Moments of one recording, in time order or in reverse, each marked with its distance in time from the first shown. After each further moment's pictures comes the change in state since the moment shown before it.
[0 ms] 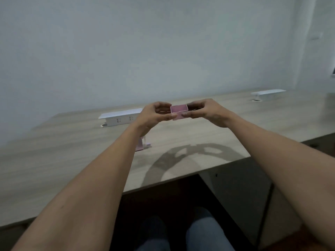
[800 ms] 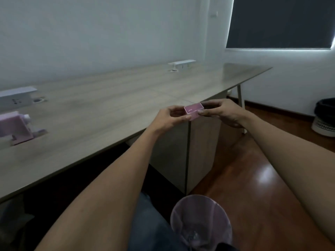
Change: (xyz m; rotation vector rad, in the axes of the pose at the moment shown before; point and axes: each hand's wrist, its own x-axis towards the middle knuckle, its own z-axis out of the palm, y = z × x) left_hand -0.018 -0.036 0.326 -0.231 -0.487 -0.004; right_hand -0.263 0.123 -0.177 0.116 0.397 0.414
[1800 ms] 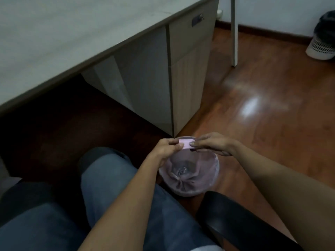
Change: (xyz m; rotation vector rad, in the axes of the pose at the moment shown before) left_hand -0.122 -0.271 0.119 -0.145 -0.089 -0.767; right_hand -0.136 0.284 0.085 0.341 -0.052 0.759
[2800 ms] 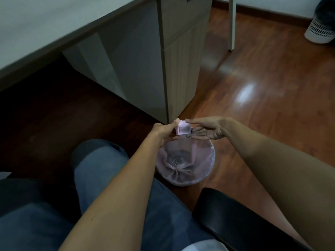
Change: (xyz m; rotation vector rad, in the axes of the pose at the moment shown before) left_hand 0.021 0.034 0.017 -0.167 0.136 -0.187; right_hand 0.020 -0.025 -0.006 0.174 0.104 0.294
